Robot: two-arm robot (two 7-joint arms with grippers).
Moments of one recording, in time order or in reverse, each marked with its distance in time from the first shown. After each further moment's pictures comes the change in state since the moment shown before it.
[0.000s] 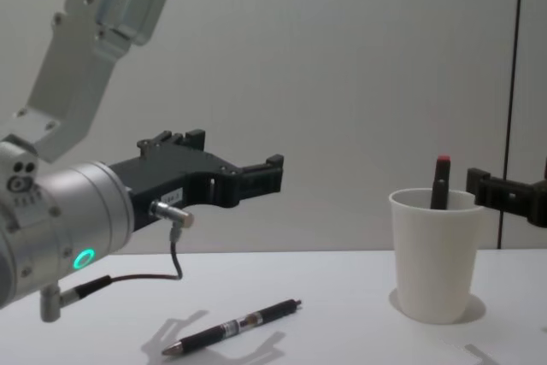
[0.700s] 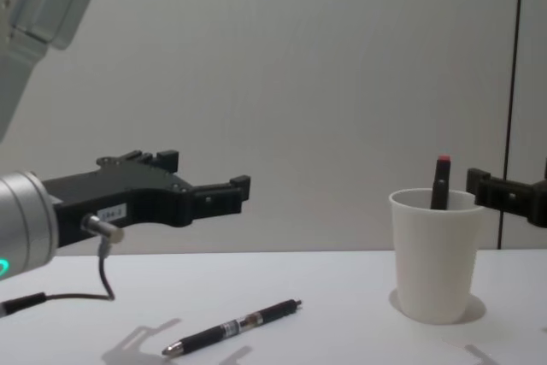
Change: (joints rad) left arm 0.038 0.106 -0.064 -0.027 -0.125 0.023 -0.162; right arm 0.000 0.000 0.000 0.000 0.000 0.000 0.000
